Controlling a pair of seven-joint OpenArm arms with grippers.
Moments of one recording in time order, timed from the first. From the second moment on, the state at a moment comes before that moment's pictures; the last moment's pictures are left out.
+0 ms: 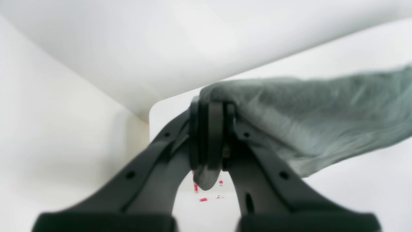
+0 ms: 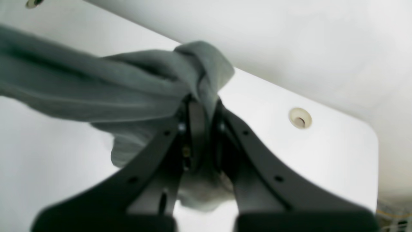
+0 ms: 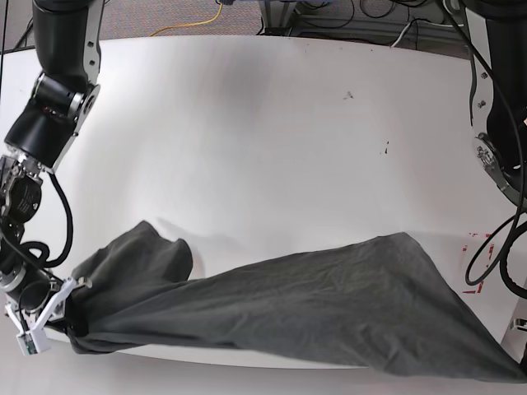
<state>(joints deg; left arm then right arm) -55.8 -26.2 -22.3 88.7 -31.8 -41.9 84.5 38.8 27.1 18.1 83.1 36.4 39.9 -67.4</state>
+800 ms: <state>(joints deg) -62.4 -27.9 -21.1 84.8 -32.2 -41.9 84.0 41.8 30.2 15.6 77.8 38.1 40.2 -67.9</state>
